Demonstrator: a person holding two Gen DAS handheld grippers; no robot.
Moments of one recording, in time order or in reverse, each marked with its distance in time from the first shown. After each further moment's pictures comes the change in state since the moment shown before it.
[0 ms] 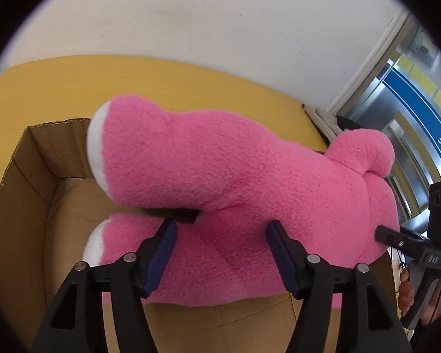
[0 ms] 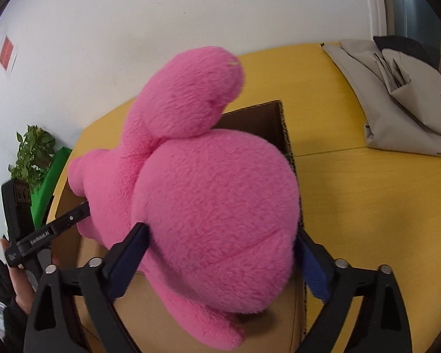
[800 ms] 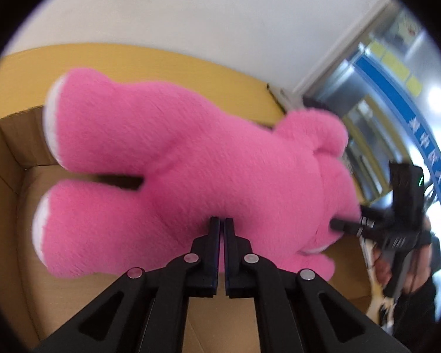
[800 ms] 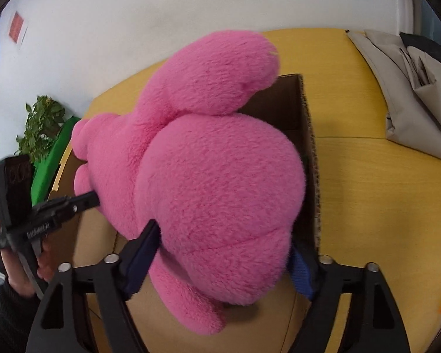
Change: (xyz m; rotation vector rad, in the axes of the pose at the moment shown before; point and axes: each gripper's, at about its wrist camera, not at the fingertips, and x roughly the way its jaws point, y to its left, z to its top) left arm -0.020 0.023 -0.006 0.005 0.024 -0.173; right arm 0.019 0.005 -0.002 -0.073 0.140 0.063
